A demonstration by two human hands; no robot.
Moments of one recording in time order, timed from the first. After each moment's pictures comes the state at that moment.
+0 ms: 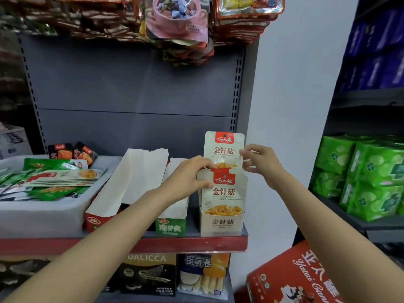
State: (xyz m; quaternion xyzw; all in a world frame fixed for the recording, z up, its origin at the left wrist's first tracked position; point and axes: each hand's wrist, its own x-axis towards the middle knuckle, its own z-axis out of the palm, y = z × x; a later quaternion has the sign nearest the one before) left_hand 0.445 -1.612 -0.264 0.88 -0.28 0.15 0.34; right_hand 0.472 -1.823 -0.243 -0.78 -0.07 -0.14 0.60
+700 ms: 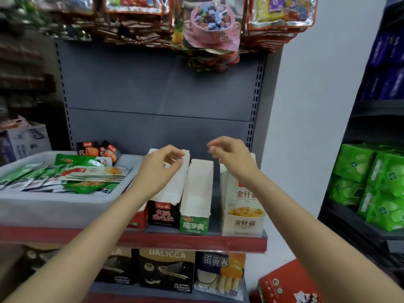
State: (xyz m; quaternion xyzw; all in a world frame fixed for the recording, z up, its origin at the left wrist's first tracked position) left_hand 0.420 -1.515 -0.257 0.84 -0.16 0.30 0.43; right_hand 0.434 -1.707 -0.221 -0.84 -0.21 -0.22 0.44
